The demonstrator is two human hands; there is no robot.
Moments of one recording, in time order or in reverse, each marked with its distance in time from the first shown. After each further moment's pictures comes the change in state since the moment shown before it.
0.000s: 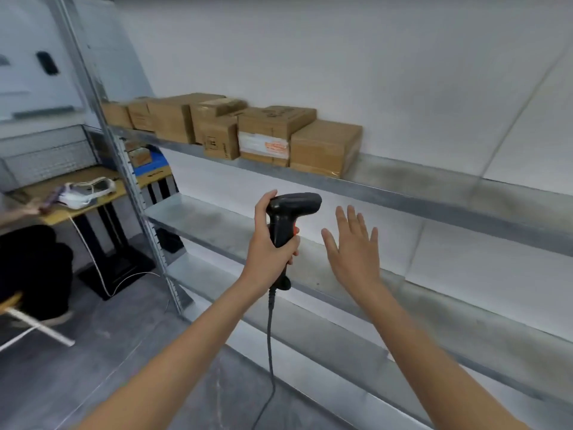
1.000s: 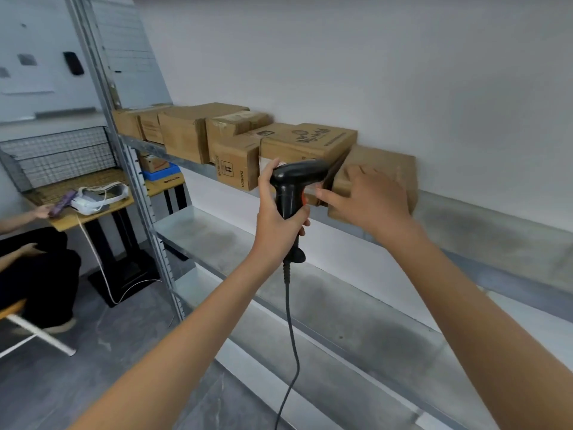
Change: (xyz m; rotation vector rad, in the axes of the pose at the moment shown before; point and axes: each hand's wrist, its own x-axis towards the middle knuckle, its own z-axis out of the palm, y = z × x) left_hand 0.165 -0.016 -0.036 -0.031 0.184 0.107; right_hand 0.197 -0.077 -0.044 -0.191 0.021 -0.196
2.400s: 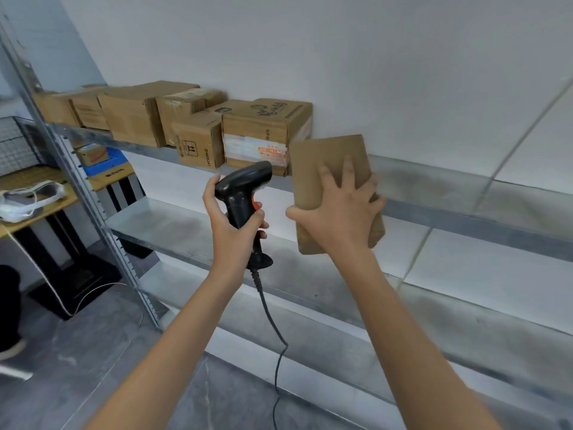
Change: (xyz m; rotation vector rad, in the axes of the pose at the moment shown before) left_hand -0.057 -0.010 -0.032 -0.226 0.055 -0.172; right_hand -0.089 -0.031 0.024 0.070 0.110 0.340
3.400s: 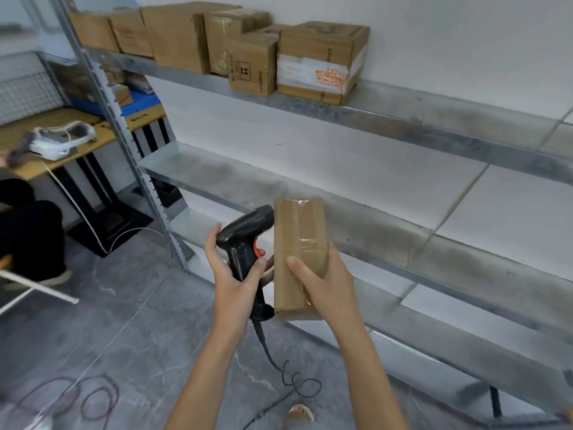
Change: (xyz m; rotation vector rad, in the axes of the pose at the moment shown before) left_hand -0.153 -0.056 -0.133 0.040 0.076 -0.171; right_hand -0.213 -0.029 0.088 0.906 -0.385 0.278
